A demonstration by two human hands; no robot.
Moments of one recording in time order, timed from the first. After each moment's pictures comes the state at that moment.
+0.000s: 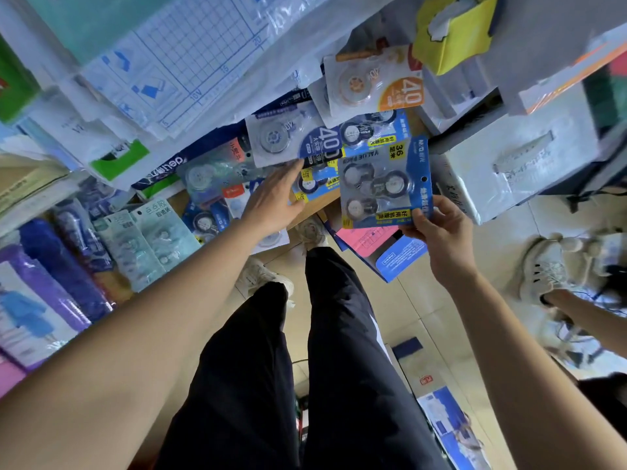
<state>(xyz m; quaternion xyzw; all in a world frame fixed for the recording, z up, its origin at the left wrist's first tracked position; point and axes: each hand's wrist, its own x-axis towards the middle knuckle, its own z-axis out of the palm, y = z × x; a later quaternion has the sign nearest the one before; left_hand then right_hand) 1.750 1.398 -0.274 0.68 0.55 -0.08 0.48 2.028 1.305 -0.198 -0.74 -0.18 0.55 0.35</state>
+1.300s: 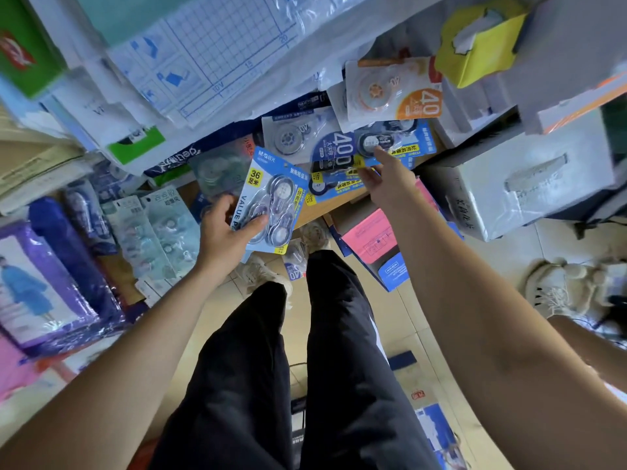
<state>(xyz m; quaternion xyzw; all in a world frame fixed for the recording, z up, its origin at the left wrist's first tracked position) 1.682 1.338 -0.222 0.40 0.73 0.19 0.52 1.962 1.426 -0.280 -0.72 0.18 0.57 0.35</state>
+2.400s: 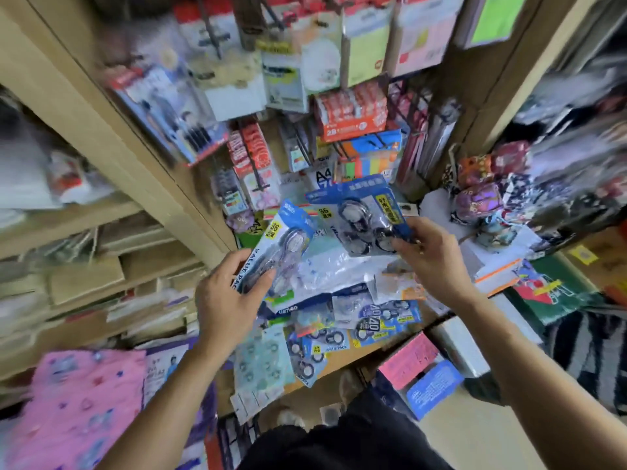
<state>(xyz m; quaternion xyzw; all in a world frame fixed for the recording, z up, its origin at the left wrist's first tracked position) 1.593 1.328 0.208 0.59 0.67 0.41 0.17 1.904 1.396 0.212 -0.56 -0.65 0.33 0.39</state>
